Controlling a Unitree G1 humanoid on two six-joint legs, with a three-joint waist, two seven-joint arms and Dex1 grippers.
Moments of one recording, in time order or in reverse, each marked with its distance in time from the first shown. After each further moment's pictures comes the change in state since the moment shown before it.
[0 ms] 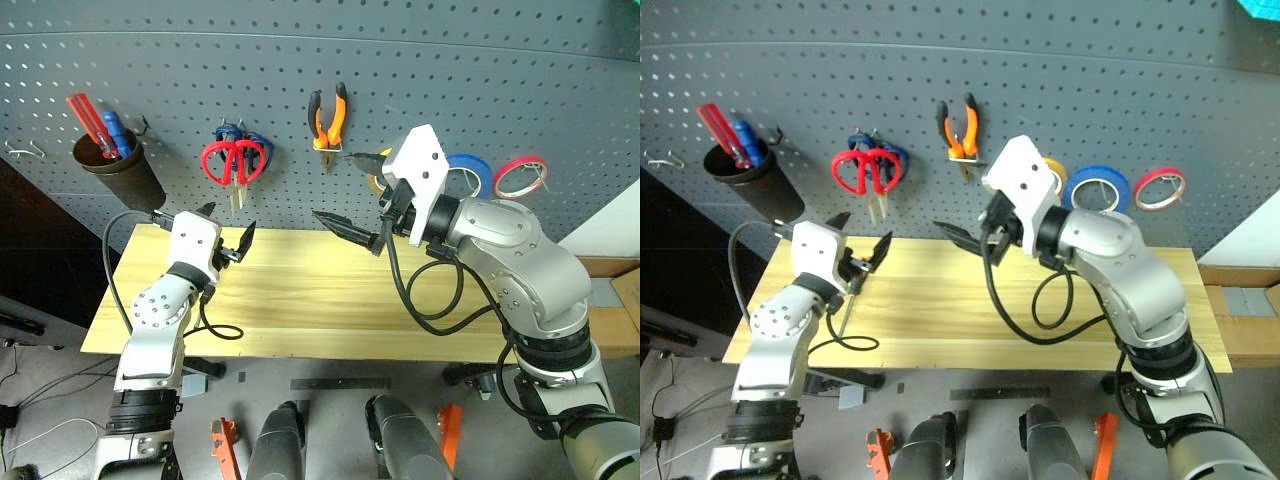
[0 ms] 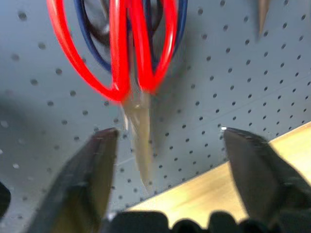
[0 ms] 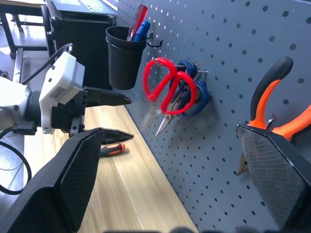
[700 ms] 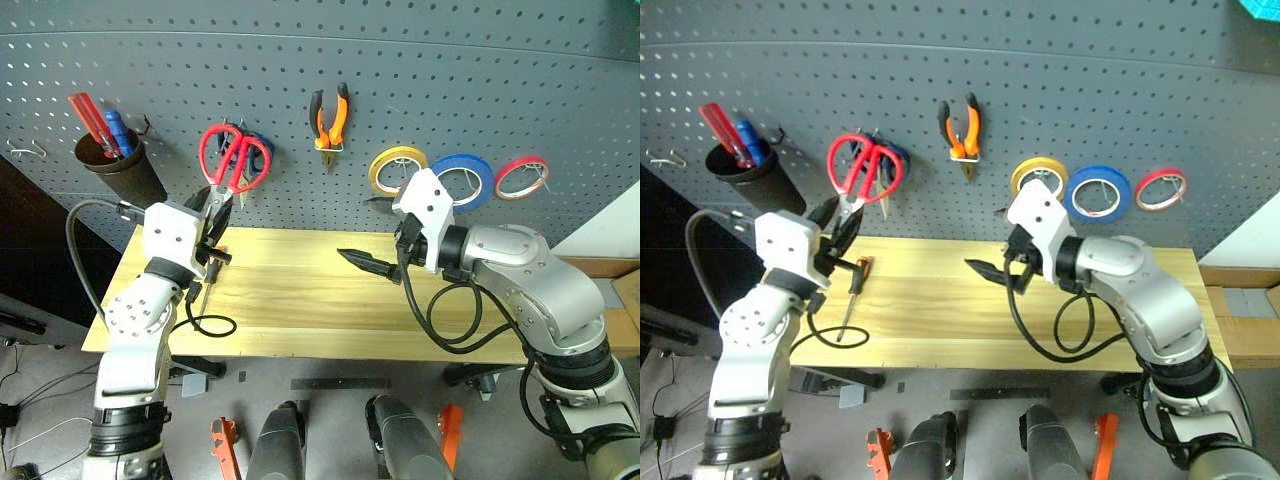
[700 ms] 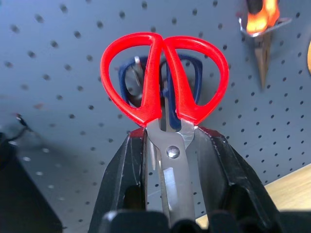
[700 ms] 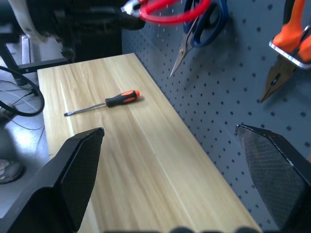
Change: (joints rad) left arm 0.004 0.017 0.038 -0.172 -0.016 -0.058 -0.005; right arm 0.095 -0.109 0.005 -0.024 0.019 0.074 0.056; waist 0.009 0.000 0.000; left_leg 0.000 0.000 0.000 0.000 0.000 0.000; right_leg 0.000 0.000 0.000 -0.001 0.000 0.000
